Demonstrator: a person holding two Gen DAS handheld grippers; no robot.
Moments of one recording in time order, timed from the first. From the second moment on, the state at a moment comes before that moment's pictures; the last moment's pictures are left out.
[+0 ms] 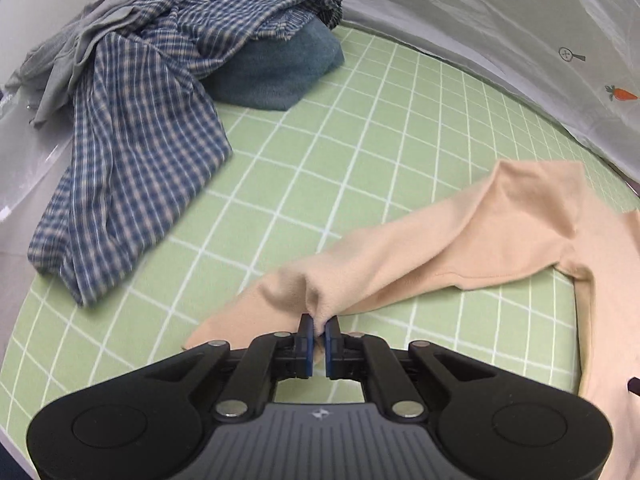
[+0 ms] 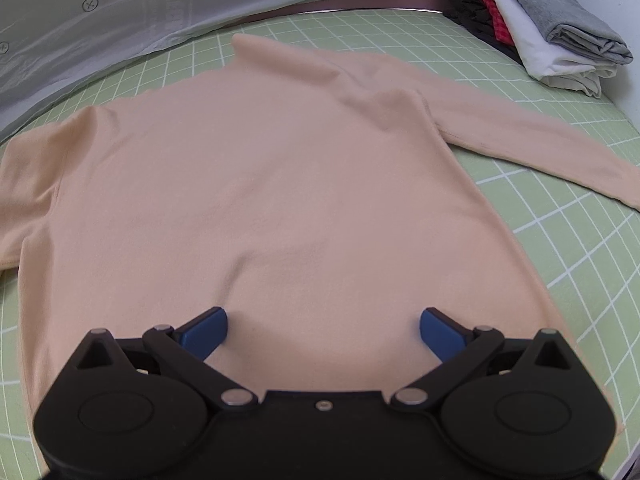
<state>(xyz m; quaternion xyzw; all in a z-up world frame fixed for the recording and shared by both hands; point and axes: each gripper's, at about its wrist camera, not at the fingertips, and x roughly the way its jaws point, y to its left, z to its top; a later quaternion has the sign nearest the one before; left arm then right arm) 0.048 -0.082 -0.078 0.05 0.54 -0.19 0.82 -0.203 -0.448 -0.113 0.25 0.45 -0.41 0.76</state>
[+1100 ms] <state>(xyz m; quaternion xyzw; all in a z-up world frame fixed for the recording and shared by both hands) -0.016 -0.005 -0.085 -0.09 0.57 -0.13 0.81 -0.275 -0.390 -0.108 0.22 0.48 -0.35 0.78</state>
